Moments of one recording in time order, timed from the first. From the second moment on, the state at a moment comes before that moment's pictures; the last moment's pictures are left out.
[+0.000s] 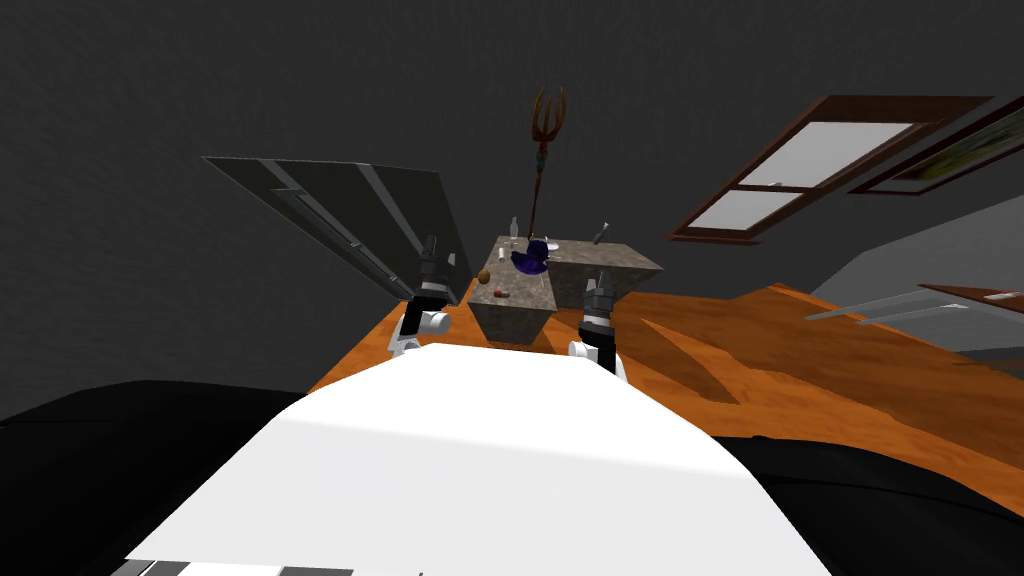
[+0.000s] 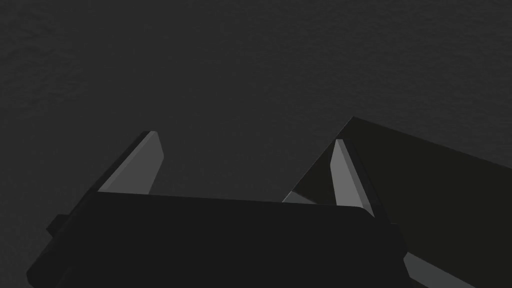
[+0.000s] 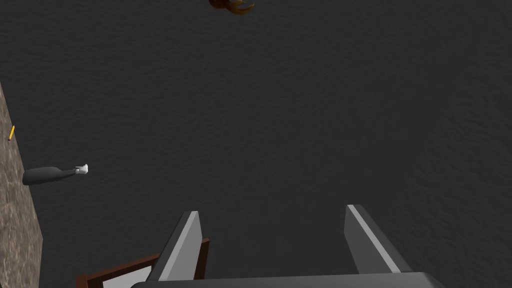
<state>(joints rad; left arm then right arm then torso) 0.28 0.16 0.03 -2.24 0.11 -0.16 0.10 0.49 -0.01 -0.03 -2.20 0.02 -0.40 0.08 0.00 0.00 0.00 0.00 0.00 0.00</state>
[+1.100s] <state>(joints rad) -0.03 0.21 0.08 -2.02 0.16 0.15 0.13 0.49 -0.01 -0.03 -2.20 0.02 -0.40 0.08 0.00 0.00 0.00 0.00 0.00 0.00</state>
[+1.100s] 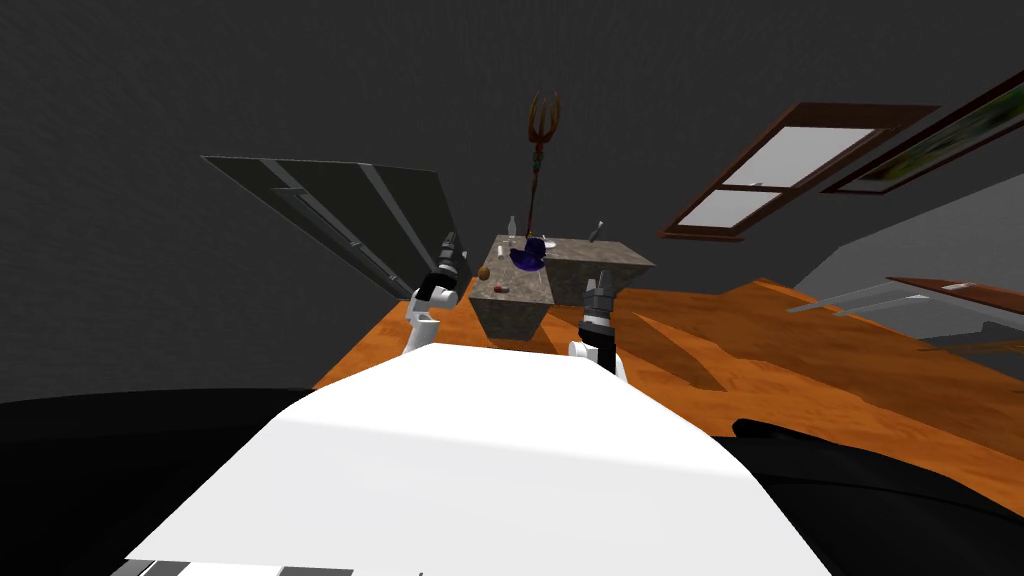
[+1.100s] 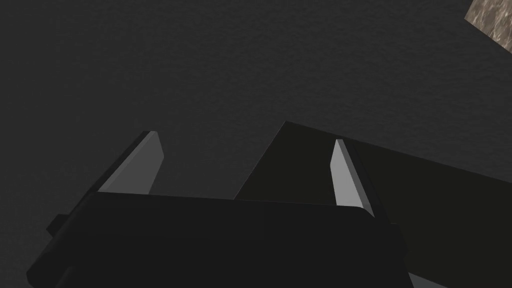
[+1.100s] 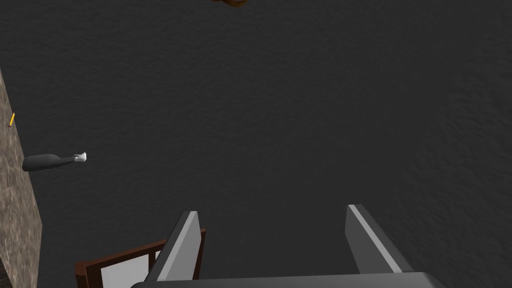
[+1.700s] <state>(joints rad) -0.18 0.22 0.09 -1.90 0.18 0.30 0.15 0.49 -0.01 -0.03 -2.20 0.02 -0.40 0.08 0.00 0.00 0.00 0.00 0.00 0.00</state>
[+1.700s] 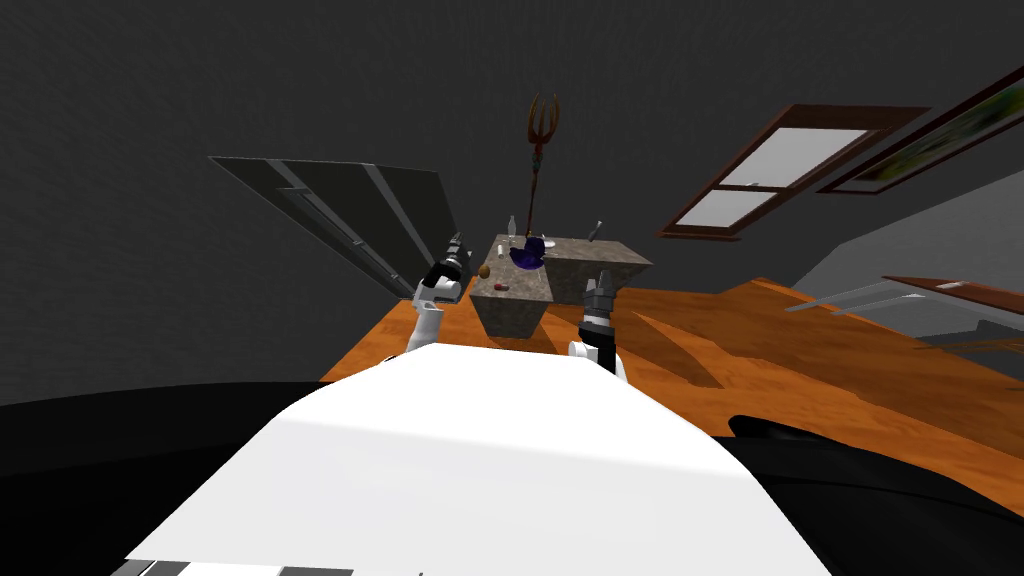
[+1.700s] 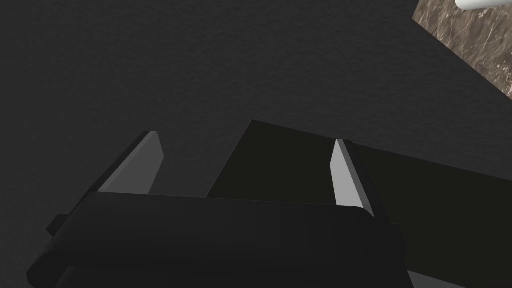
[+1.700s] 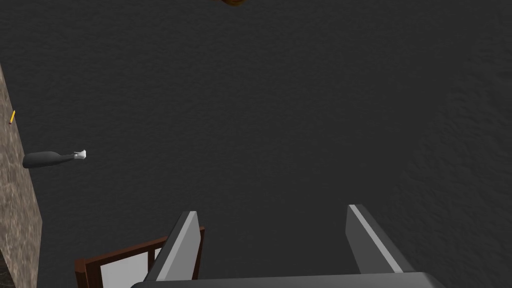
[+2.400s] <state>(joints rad) -0.33 0.23 0.11 -1.75 0.20 0.47 0.15 0.49 -0.01 -0.03 -2.20 0.02 -0.40 0.08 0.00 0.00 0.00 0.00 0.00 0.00</state>
